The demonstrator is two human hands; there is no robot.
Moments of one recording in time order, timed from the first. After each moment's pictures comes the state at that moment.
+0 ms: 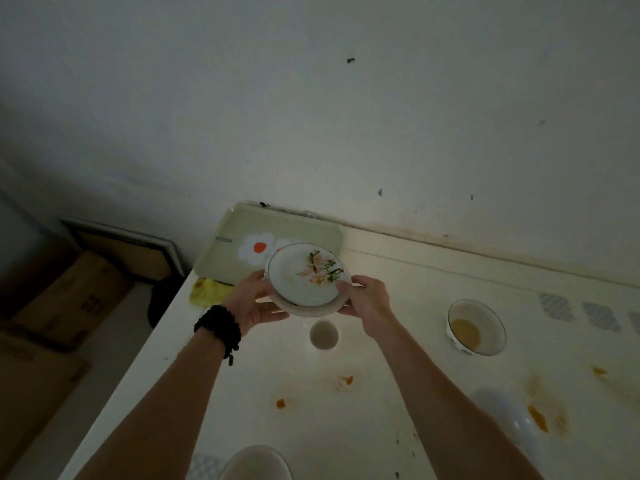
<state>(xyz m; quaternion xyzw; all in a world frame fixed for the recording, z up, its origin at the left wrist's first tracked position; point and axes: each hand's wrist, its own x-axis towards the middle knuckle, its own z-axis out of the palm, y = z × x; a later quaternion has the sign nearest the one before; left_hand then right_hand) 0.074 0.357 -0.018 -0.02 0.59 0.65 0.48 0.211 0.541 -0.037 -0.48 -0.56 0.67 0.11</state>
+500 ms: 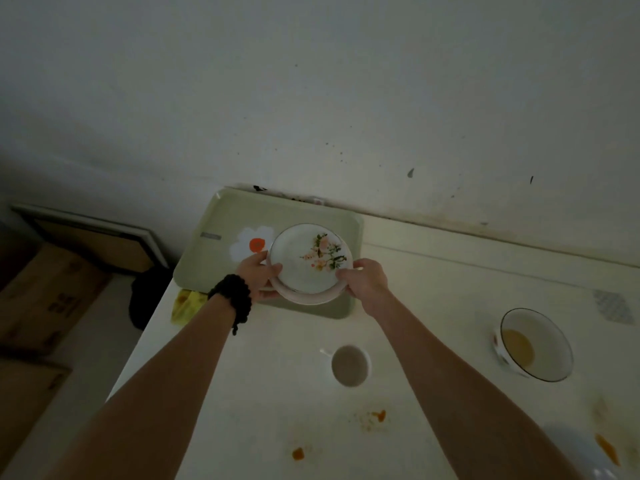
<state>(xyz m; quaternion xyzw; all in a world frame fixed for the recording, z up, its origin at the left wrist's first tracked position) -0.053 0.429 -0.124 -0.02 0.70 0.54 0.46 0.097 0.588 -0.125 -0.54 -0.62 0.56 0.05</state>
